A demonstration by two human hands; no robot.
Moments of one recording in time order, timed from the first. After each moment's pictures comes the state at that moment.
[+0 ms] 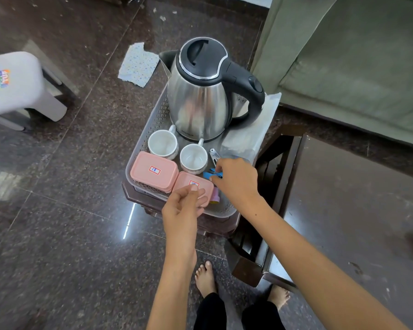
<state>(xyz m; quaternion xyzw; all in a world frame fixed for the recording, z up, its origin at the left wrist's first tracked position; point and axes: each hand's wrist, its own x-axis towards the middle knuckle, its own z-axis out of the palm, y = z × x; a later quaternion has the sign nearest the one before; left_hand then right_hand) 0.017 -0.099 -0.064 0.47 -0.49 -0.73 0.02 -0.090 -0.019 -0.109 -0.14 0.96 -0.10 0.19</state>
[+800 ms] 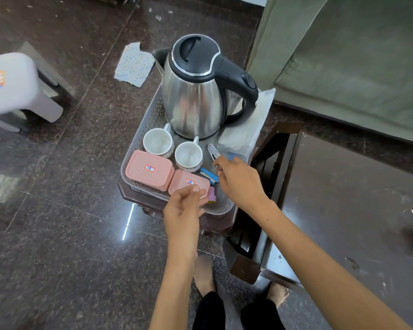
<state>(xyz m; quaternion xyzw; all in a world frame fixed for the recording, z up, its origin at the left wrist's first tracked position) 0.021 -0.089 -0.067 0.45 -0.52 -0.72 0.02 -0.082 0.004 -0.111 -0.22 0.95 -0.14 0.16</state>
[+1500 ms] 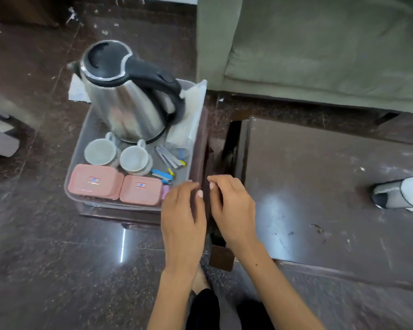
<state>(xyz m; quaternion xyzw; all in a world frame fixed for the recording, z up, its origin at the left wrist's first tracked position) 0.032 -0.014 -0.074 0.13 -0.89 -0.44 0.06 0.002 0.085 -0.094 -0.02 0.95 -0.32 -0.05</state>
